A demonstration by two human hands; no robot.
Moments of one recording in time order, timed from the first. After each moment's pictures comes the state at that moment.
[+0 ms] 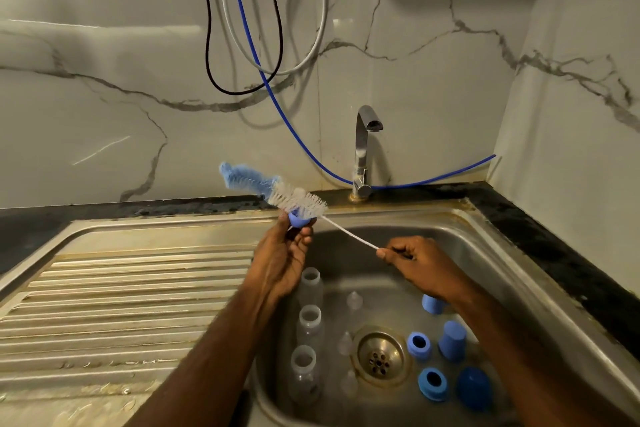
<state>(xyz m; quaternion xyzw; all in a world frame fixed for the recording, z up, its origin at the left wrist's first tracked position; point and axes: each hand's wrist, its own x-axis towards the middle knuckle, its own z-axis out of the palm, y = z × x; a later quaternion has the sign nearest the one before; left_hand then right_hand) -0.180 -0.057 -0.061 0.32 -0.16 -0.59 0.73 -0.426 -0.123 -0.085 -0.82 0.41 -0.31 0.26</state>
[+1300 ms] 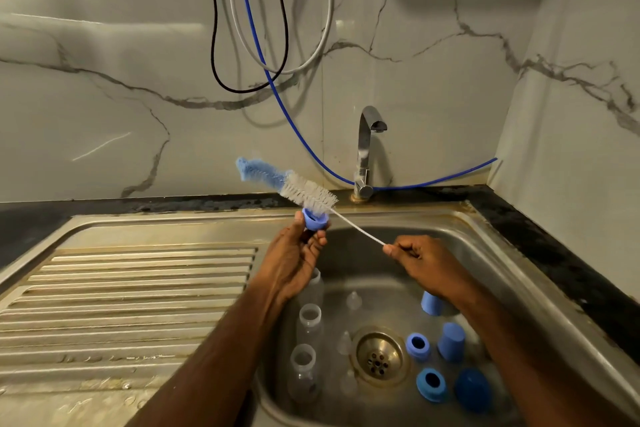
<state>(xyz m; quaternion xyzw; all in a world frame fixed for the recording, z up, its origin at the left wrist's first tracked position) -0.192 -0.055 -0.059 0.33 -0.18 -0.61 0.70 -0.429 -0.122 -0.083 -0.81 0.42 -0.32 0.26</state>
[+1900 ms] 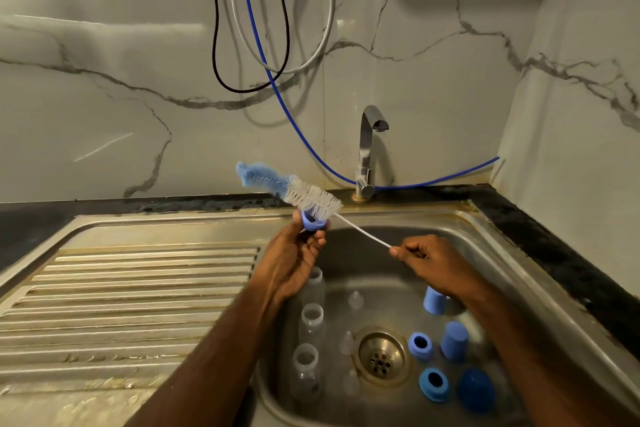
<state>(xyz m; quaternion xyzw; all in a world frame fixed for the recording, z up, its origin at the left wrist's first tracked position) -0.188 -0.053 -0.060 0.33 -0.18 -0.62 0.69 -0.436 -0.127 -0.083 -0.81 0.43 -0.31 0.27</state>
